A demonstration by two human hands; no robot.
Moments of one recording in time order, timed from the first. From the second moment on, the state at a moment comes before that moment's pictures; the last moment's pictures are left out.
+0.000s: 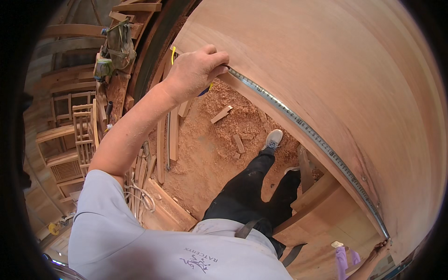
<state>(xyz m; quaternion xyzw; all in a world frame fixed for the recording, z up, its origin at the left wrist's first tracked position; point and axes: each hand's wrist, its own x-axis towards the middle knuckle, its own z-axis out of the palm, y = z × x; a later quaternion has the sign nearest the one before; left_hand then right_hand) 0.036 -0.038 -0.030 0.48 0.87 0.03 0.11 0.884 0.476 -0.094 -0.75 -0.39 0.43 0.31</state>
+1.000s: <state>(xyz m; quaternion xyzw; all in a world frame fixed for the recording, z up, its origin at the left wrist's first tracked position) 0.031 -0.029 -0.027 0.51 0.85 0.03 0.14 0.860 0.458 -0.081 -0.74 -0.41 0.45 0.31</state>
